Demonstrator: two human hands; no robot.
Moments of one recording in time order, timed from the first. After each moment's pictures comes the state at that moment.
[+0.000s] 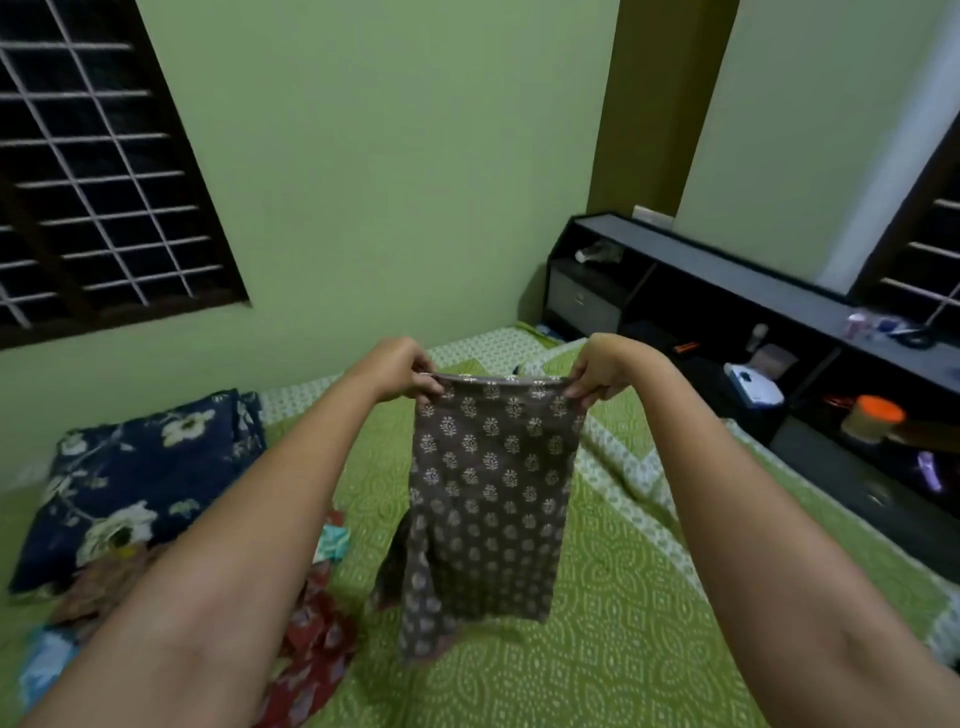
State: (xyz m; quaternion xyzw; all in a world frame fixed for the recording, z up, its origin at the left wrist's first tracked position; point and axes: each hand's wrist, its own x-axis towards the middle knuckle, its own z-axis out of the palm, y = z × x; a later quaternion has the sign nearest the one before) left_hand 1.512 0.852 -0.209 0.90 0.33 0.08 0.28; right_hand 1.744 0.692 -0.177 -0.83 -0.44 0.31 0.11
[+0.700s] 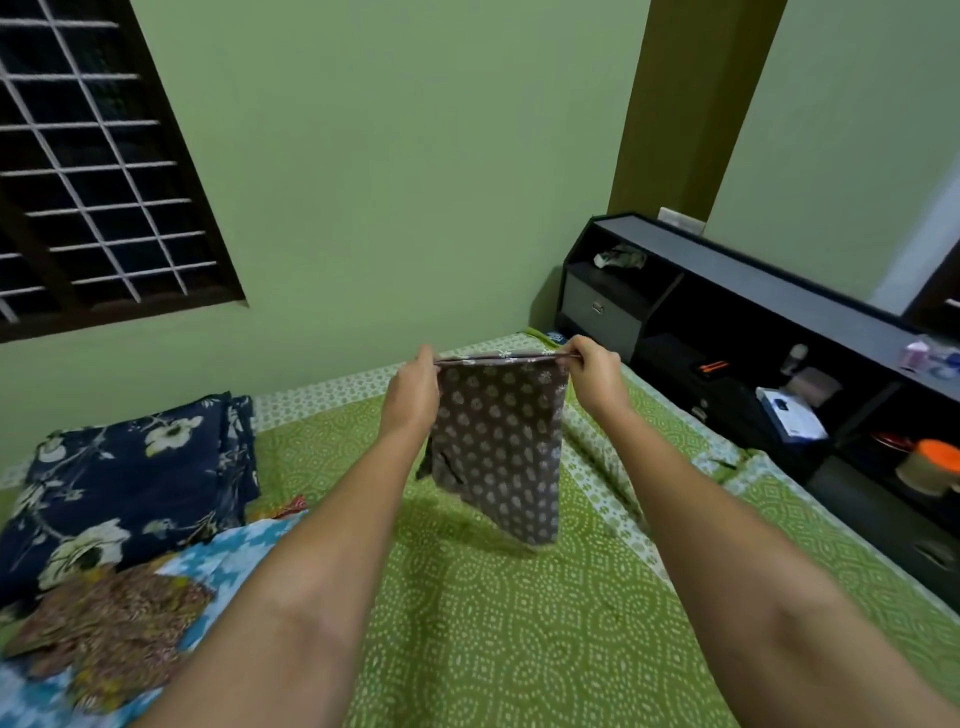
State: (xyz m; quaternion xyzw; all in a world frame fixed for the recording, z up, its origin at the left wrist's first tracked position) left_hand 1.603 0.902 -0.278 0.81 0.49 0.28 0.14; right_hand 1.801 0.790 -0.256 -0.78 -0.44 0.07 0.44
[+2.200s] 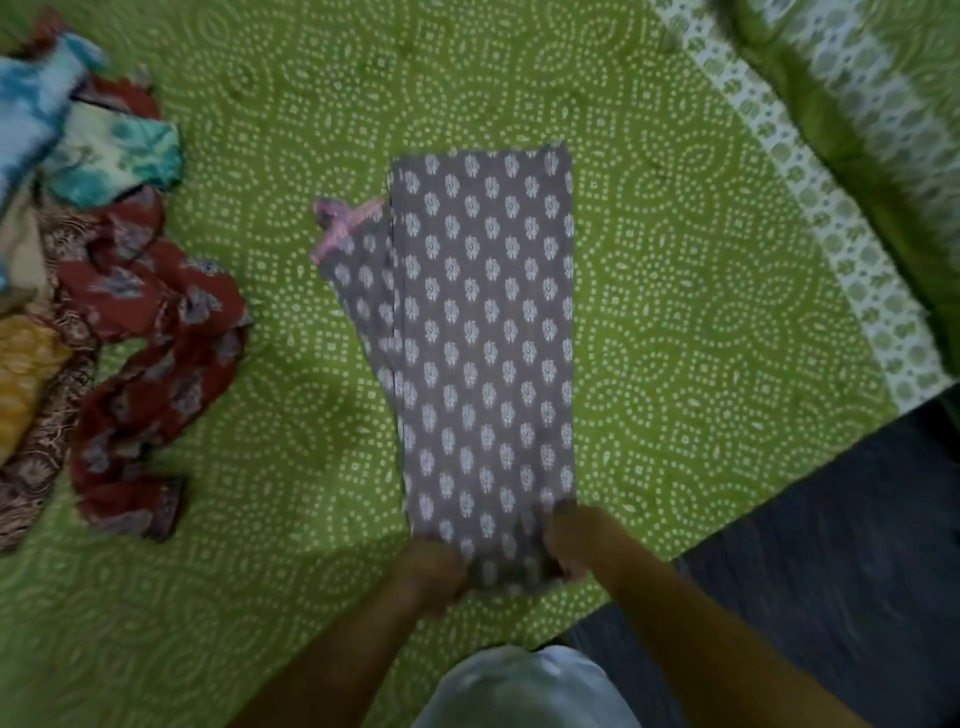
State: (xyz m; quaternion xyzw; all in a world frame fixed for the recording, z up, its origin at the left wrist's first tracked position) left_hand 1.398 0.561 -0.785 0.80 -0.02 -0.56 0.19; right_hand 1.572 0.447 -0.825 -0.65 -0.51 0.48 -0.27
